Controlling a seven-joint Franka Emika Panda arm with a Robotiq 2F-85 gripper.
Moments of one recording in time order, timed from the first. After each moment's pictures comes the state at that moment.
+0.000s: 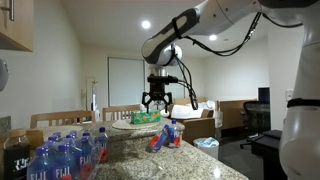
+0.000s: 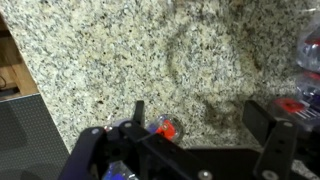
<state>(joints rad) -0.09 -0.16 0.01 -2.04 0.02 1.91 0.50</state>
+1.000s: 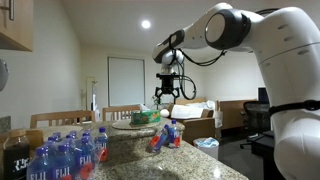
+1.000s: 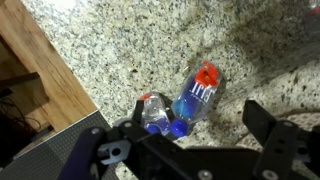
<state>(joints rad) -0.17 0.23 -0.19 -1.47 0.13 1.62 0.53</state>
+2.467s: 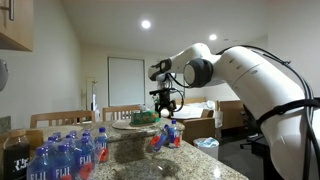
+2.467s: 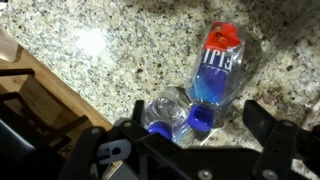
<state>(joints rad) -0.23 0.68 -0.23 -0.99 0.18 1.40 0.86</state>
